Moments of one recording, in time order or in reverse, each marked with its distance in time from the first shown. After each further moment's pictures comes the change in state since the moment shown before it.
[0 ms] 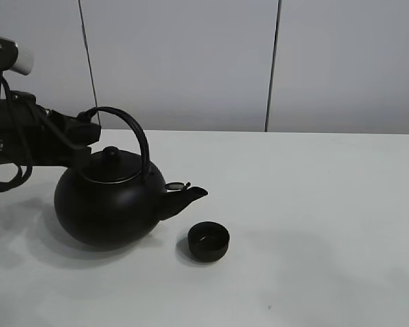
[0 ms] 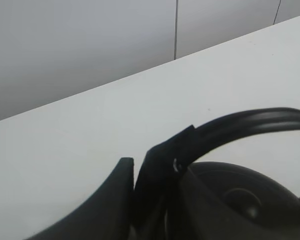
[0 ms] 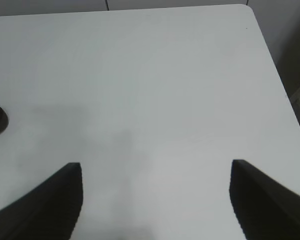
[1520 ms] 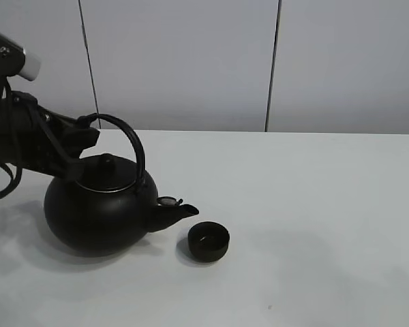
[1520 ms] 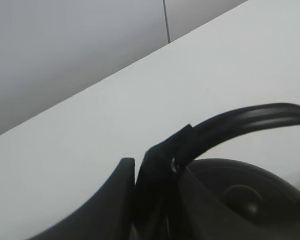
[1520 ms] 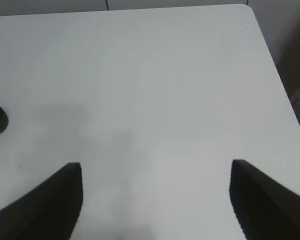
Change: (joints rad) left arm 0.002 -0.035 0.000 0.046 0.074 0.114; right arm 0.000 0.000 0.000 0.000 0.000 0.000
